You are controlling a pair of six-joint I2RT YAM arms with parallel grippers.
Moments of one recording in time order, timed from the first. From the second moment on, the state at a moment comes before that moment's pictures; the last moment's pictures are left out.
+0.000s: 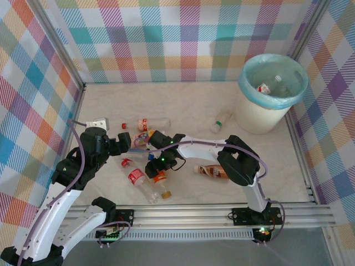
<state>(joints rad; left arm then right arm) -0.42 0.73 1.00 -0.90 -0.30 -0.43 1.03 2.05 1.48 -0.64 -0.33 0.37</state>
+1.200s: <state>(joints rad) -0.42 1.16 1.31 -0.64 0.04 -0.51 0.83 1.60 1.54 -0.70 0.04 0.22</state>
